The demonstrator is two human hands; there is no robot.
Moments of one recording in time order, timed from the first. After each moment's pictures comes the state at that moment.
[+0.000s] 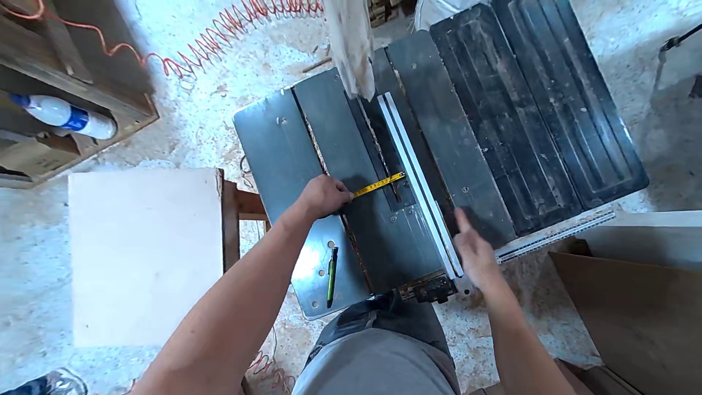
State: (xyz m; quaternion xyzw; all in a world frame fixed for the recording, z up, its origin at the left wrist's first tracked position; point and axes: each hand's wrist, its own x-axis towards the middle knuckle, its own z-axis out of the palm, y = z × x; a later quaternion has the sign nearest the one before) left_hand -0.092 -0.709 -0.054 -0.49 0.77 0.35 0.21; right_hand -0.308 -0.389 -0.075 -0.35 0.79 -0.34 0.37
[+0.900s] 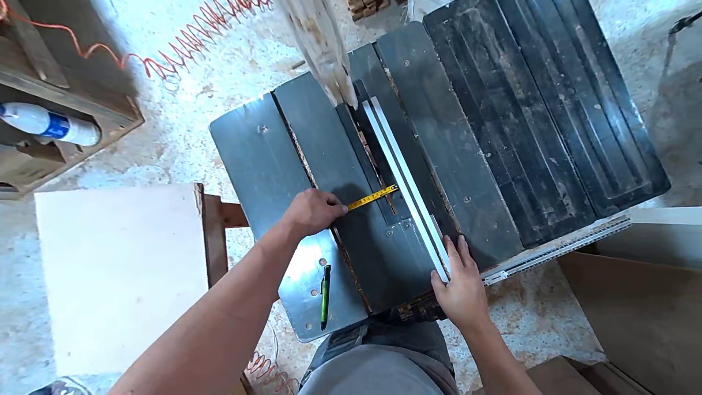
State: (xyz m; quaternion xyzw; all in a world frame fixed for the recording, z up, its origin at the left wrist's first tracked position) left_hand -0.099 -0.714 -0.055 -0.49 0.76 0.36 0.23; right_hand -0.260 -0.395 -0.082 -0.38 0.87 -0.16 0.26
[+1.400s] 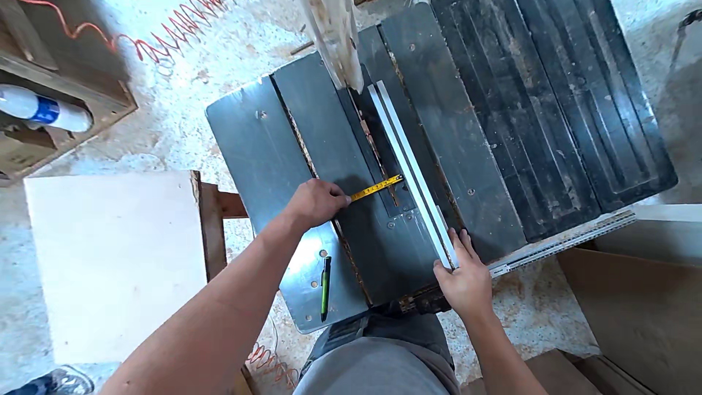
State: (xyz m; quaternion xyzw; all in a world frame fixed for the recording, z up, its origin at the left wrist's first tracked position) left_hand -0.101 -0.708 -0.055 -0.50 0.75 0.36 0.22; right_hand -0.261 -0.398 -0.078 -0.33 0.89 -0.19 0.26
